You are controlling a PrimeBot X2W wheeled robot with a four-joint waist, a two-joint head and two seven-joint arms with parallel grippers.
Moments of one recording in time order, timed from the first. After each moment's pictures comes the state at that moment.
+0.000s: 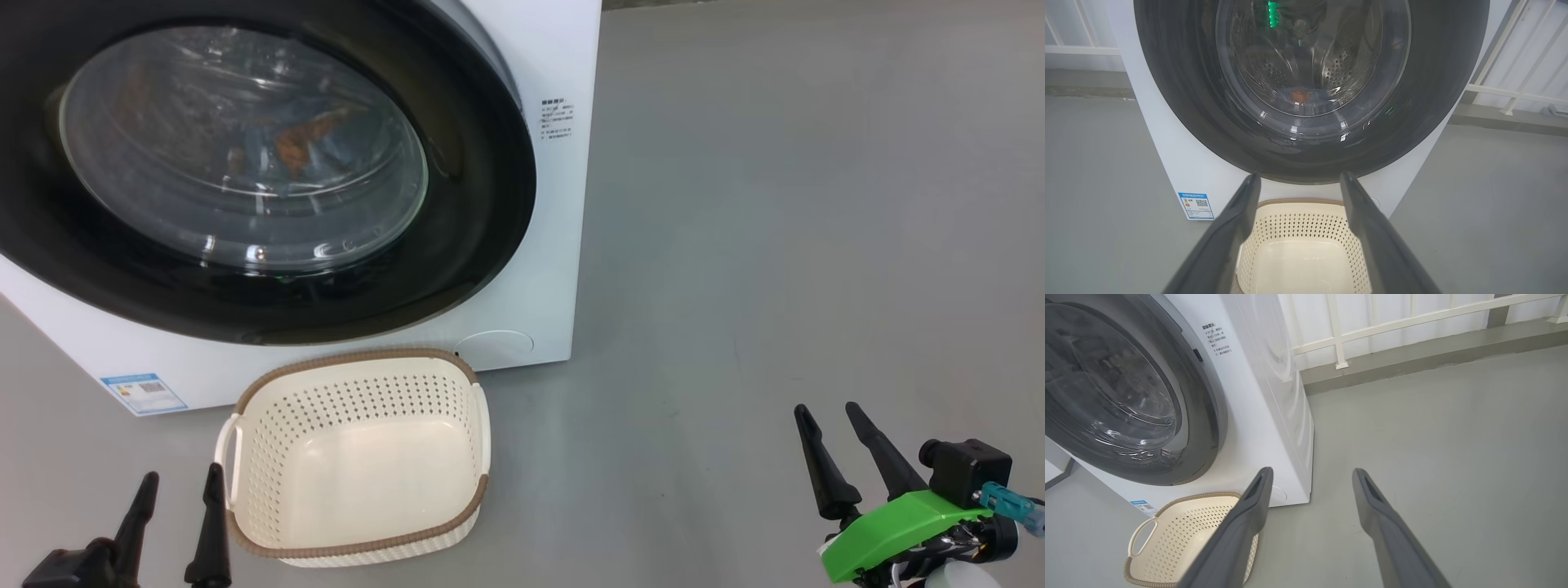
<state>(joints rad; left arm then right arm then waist) 0.02 0.17 0.00 0.20 -0.37 -0.13 -0.26 -0.16 -0.23 0.11 0.43 0.49 0.13 -0.26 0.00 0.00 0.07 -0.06</state>
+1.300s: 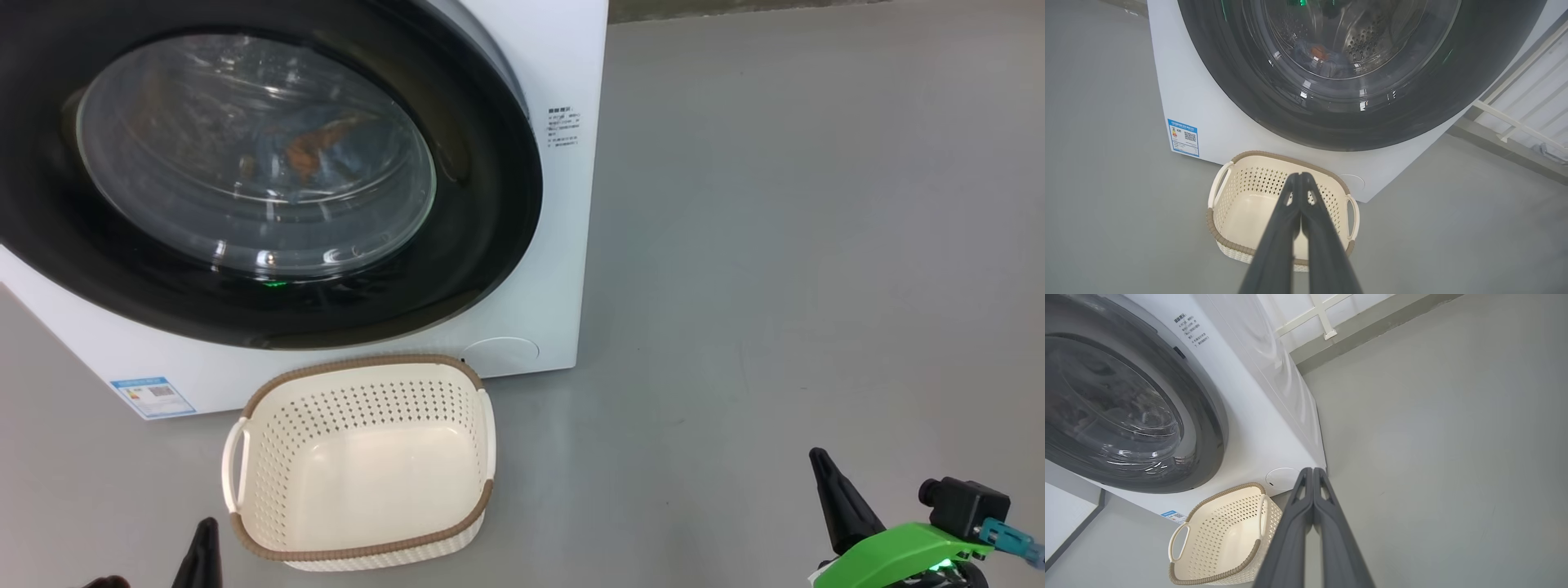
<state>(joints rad) 0.06 0.11 0.00 0.28 -0.57 -0.13 -0.19 -0.11 -0.17 0.08 0.46 0.66 0.13 -0.20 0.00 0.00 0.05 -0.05</state>
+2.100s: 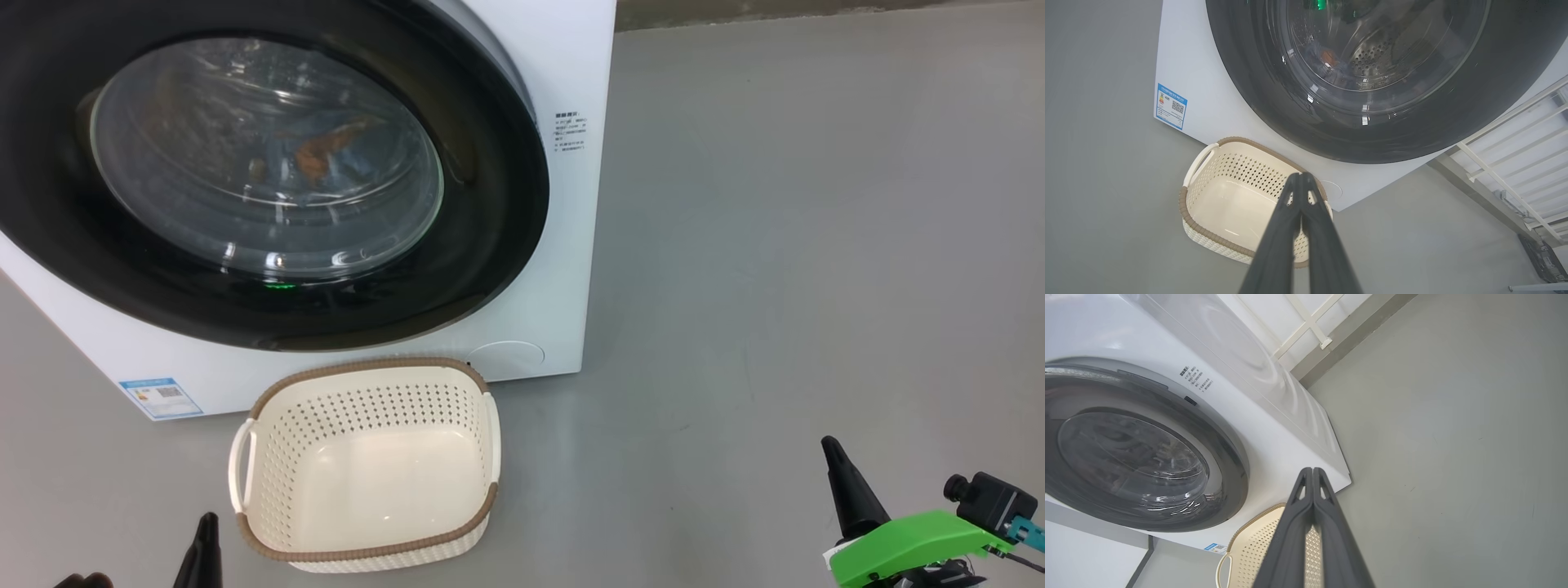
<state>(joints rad) 0.03 0.10 0.02 0.28 -0.80 -0.13 -0.13 -0.11 -0.14 0.03 0.42 0.88 0.13 -0.13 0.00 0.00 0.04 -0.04</state>
